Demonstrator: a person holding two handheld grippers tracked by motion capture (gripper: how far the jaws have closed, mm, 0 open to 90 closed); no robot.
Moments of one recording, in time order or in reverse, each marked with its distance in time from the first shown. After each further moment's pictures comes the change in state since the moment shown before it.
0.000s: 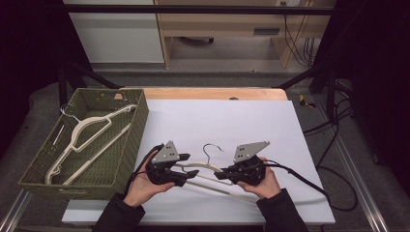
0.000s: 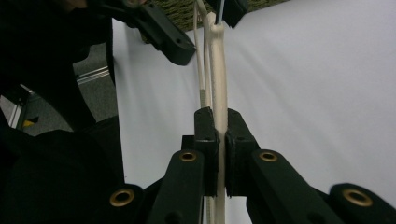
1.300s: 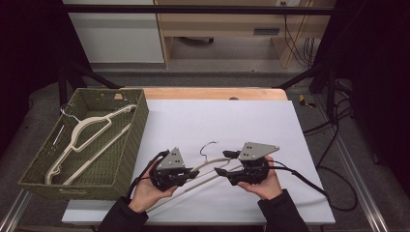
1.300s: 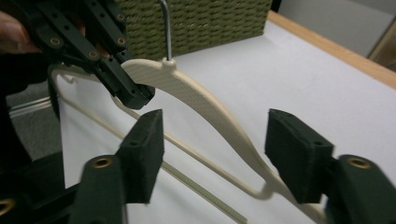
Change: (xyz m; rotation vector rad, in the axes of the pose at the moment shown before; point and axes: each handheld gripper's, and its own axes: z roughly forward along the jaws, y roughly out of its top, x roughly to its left) left arm -0.015 0.001 0.000 0.030 -0.014 0.000; right arm 0.003 0.000 -0.011 -0.154 -0.234 -0.029
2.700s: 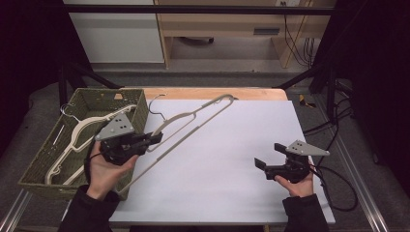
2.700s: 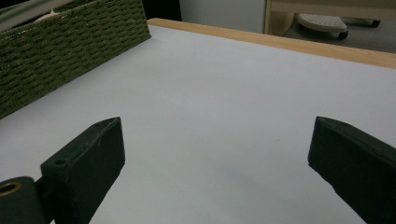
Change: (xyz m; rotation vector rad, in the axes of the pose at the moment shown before) left arm 0.042 0.043 -0.124 -0.188 0.214 -0.066; right arm -0.050 -0.058 -0.070 -0.084 -0.316 0.309
